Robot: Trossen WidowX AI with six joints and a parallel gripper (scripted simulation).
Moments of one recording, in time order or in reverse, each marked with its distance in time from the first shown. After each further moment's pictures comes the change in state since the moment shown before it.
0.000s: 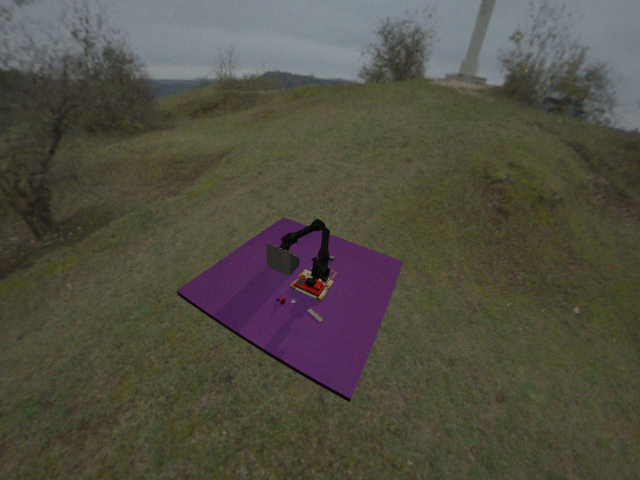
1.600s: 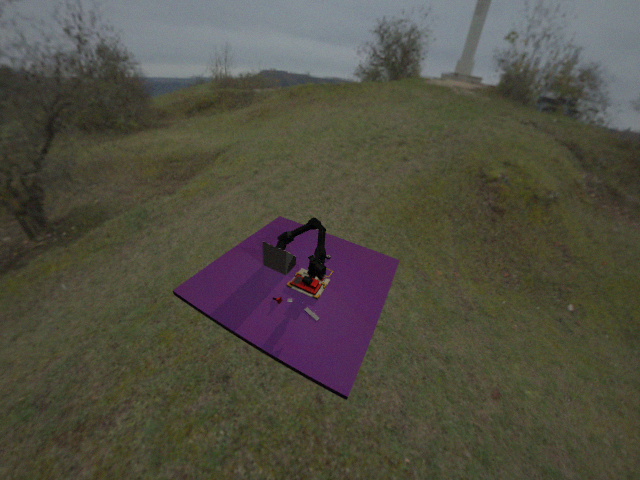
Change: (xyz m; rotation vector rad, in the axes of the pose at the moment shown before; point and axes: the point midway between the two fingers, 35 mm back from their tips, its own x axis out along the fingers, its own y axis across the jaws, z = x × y) arm -0.005 0.000 0.000 -0.006 0.003 -0.006
